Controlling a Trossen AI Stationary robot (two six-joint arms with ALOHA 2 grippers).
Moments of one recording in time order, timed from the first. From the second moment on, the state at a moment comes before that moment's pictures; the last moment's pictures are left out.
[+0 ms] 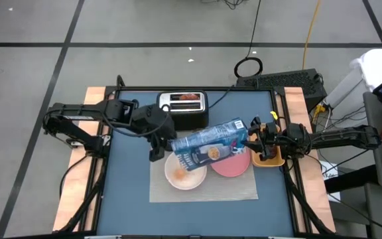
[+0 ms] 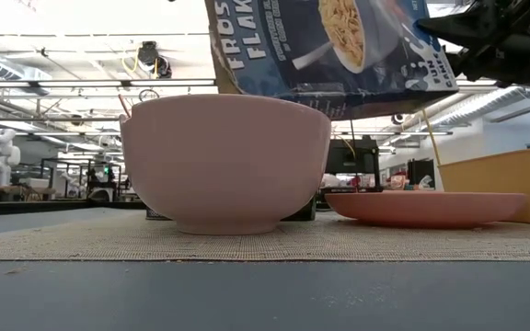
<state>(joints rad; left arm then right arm) -0.07 1.45 1.62 -0.99 0.08 -0.22 -0.04 0.55 0.02 0.79 -0.10 0.25</state>
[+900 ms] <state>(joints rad) -0.08 1.45 1.61 -0.84 0.05 -0.18 -0.04 0.55 0.02 0.85 -0.10 0.25</state>
